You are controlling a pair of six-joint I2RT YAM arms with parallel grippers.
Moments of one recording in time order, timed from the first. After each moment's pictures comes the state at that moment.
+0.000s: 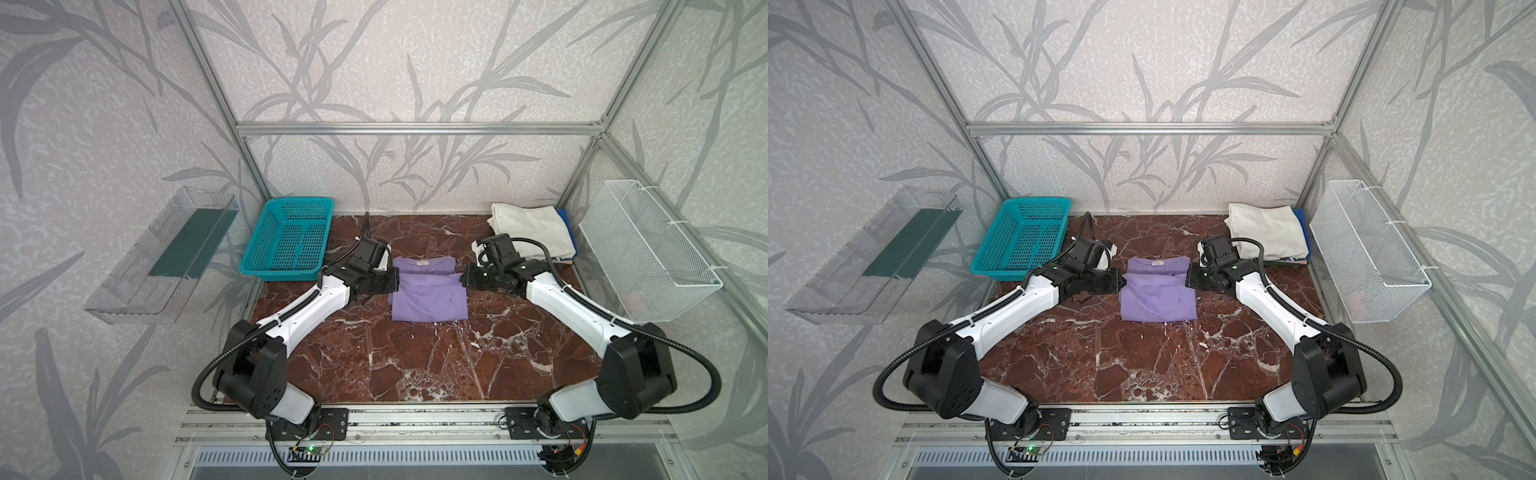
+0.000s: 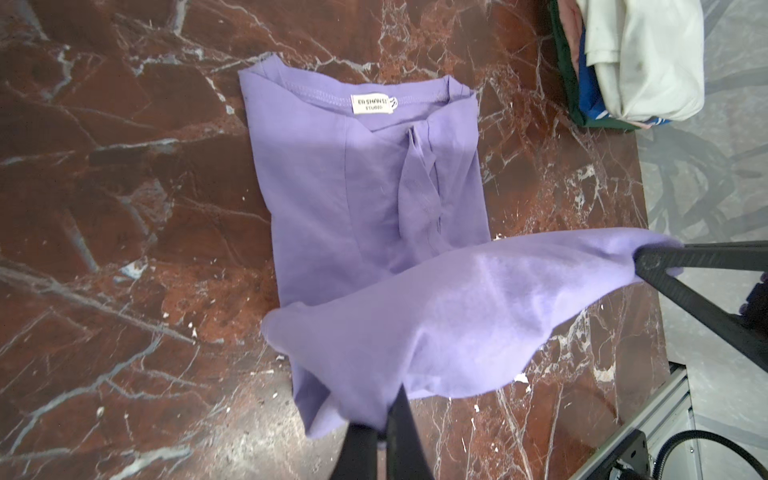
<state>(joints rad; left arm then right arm) -0.47 1.52 1.12 -0.47 0.23 -0.52 0.40 1.50 1.13 -0.53 -0.23 0.54</state>
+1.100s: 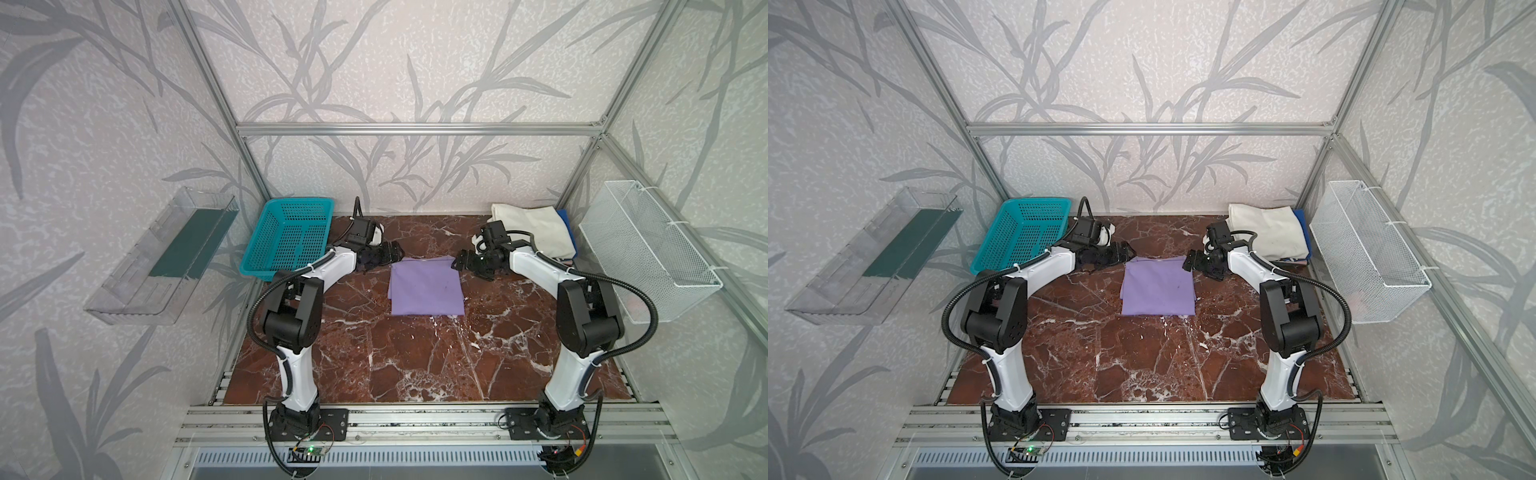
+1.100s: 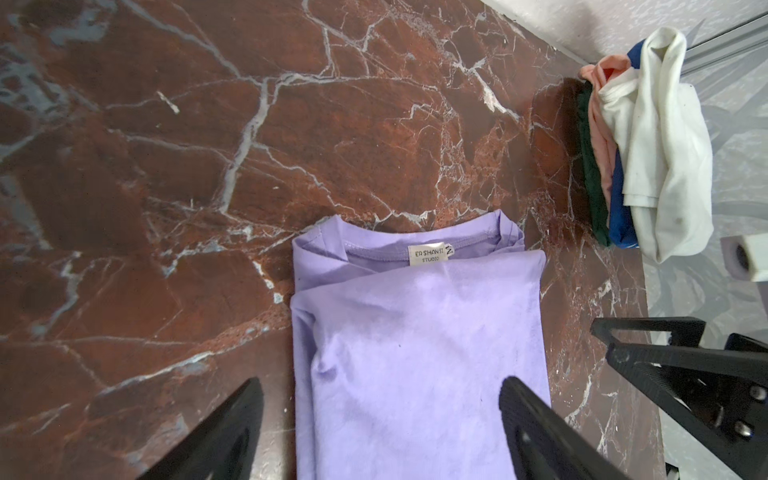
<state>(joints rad) -0.30 1.91 1.34 -0.28 0.37 -0.49 0.26 1.87 1.32 -0.52 -0.32 0.49</state>
